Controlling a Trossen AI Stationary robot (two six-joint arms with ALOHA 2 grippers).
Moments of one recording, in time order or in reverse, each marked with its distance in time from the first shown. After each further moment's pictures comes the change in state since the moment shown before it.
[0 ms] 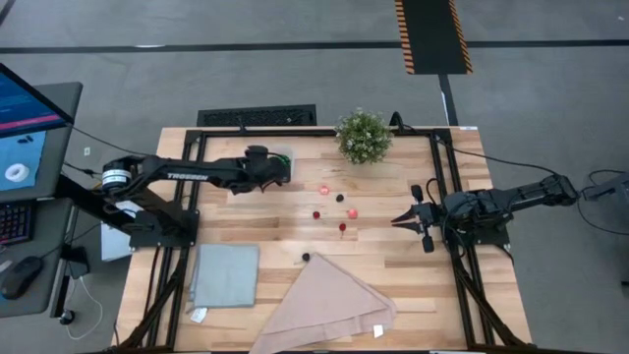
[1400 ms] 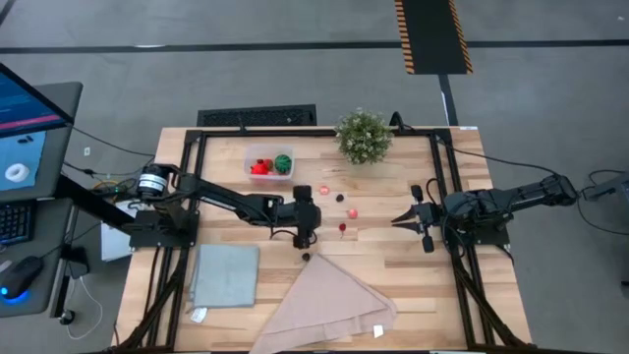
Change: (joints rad) left arm -0.317 0.294 0.116 0.431 0.352 1.279; right arm 0.000 0.000 0.000 0.000 0.000 0.000
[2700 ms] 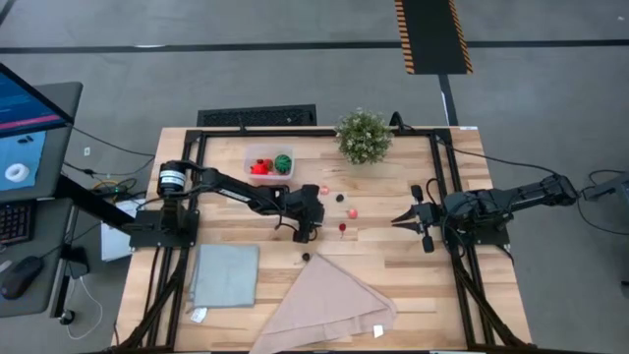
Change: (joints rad) left arm 0.137 0.141 0.001 0.099 0.261 0.088; right arm 0.000 0.000 0.000 -0.002 0.000 0.000
